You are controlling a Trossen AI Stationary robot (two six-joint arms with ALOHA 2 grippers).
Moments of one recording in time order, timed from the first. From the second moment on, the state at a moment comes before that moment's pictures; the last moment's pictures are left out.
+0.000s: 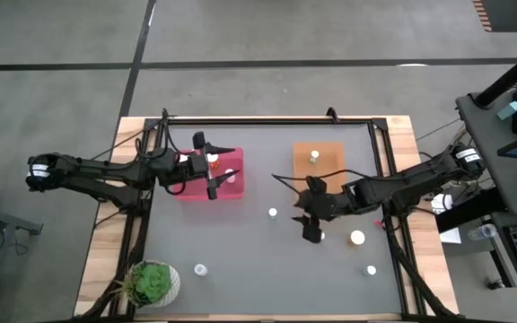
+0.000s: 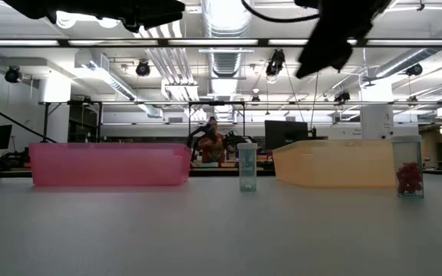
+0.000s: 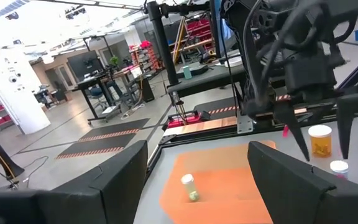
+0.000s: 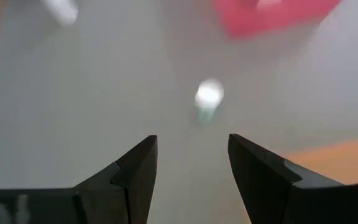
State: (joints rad) left arm 0.04 0.98 0.63 0.41 -0.21 0.31; right arm 0.27 1.37 0.99 -0.47 0.20 0.42
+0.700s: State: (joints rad) left arm -0.04 1.09 0.64 0.42 -0.11 0.01; right arm 0.40 1.37 0.87 -0.27 0.29 0.10
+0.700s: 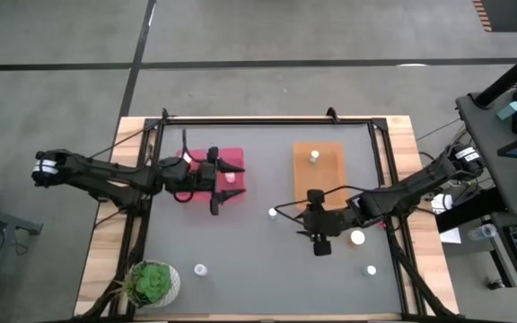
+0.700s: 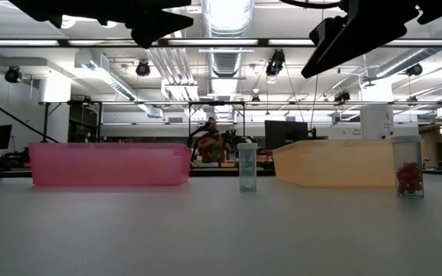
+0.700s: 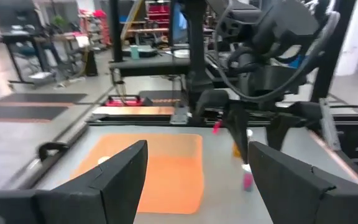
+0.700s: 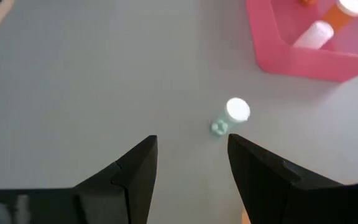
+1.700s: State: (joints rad) left arm -0.08 1.31 0.76 0.49 -0.11 -0.02; right arm 0.41 1.04 0.70 -0.27 0.07 0.69
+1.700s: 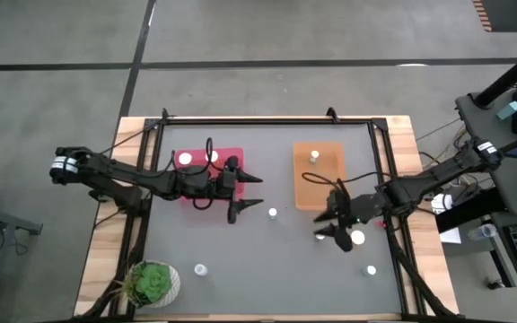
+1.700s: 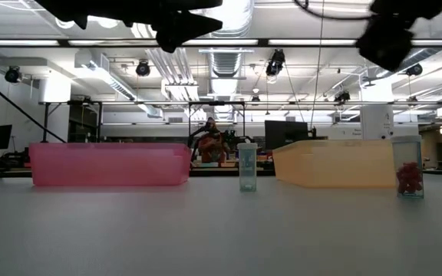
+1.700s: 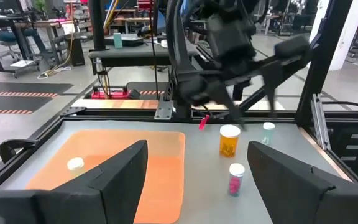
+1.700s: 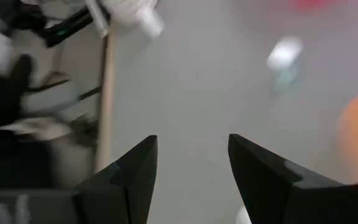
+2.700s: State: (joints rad) left arm -0.08 1.31 0.75 0.51 -0.11 0.04; right arm 0.63 1.44 0.91 -0.87 0.26 0.76
